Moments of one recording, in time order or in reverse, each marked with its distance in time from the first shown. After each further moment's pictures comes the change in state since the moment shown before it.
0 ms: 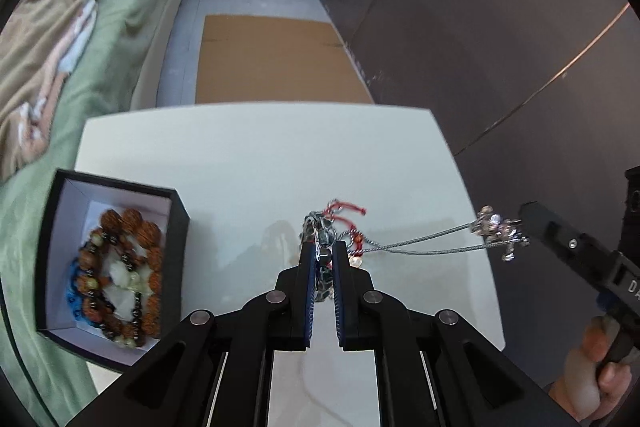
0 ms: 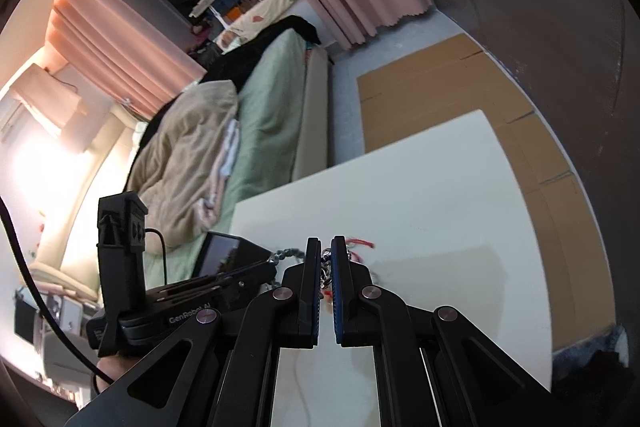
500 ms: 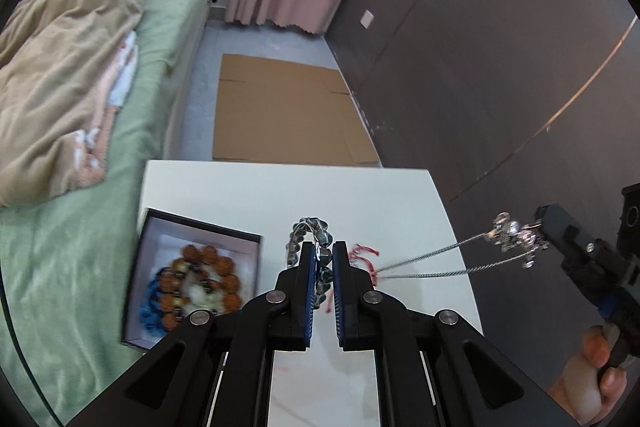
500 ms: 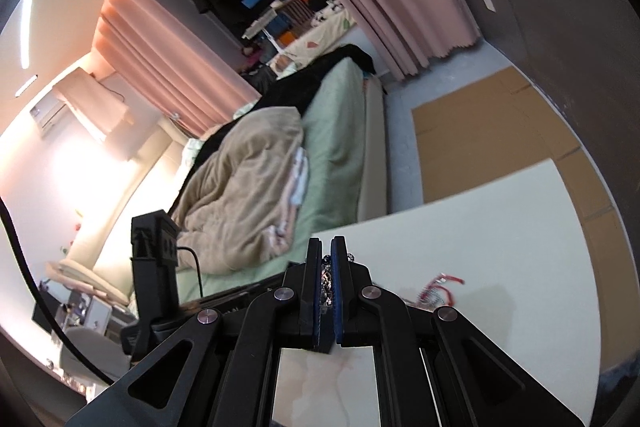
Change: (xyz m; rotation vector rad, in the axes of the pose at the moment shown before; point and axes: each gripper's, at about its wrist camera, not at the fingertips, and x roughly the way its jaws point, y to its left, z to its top) left arm -0.071 0.043 0.011 -0.055 -0.150 -0.015; right arm -0.017 0.079 0.013 -0.062 -0.107 0.146
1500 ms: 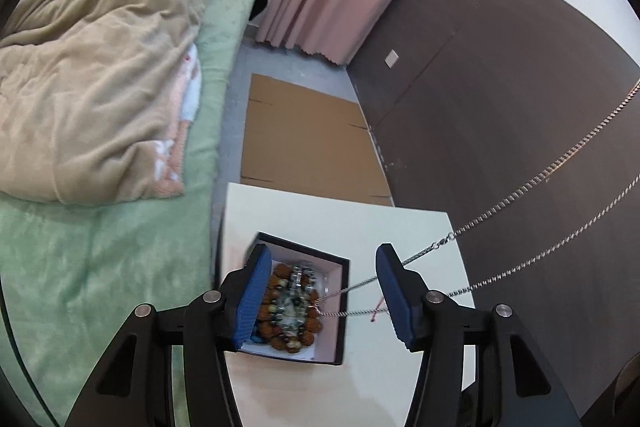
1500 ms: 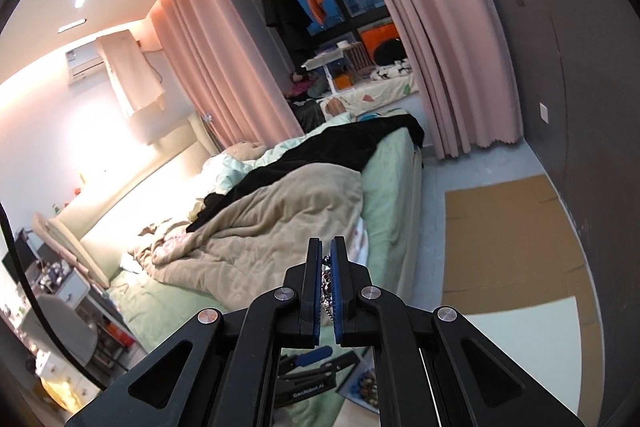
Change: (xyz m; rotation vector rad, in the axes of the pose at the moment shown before) left arm -0.065 0.087 0.007 -0.106 -0.098 -0.017; right arm -0.015 0.202 0.064 -0.286 -0.136 -0.018
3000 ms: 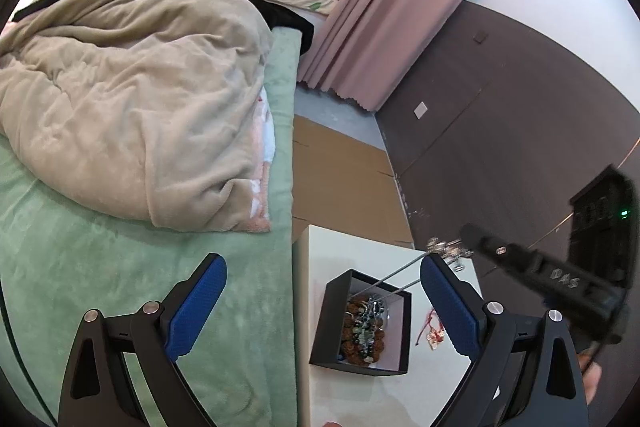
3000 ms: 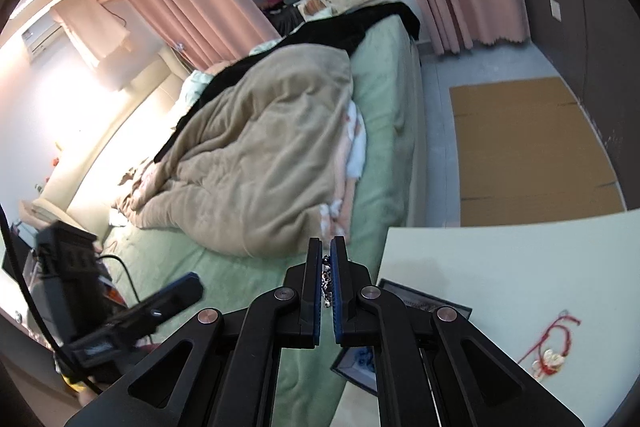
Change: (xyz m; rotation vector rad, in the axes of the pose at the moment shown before) left arm -0.061 0.081 0.007 -0.078 -0.150 0.048; right arm 0.162 -0.038 -0.110 0.120 0.325 -0.004
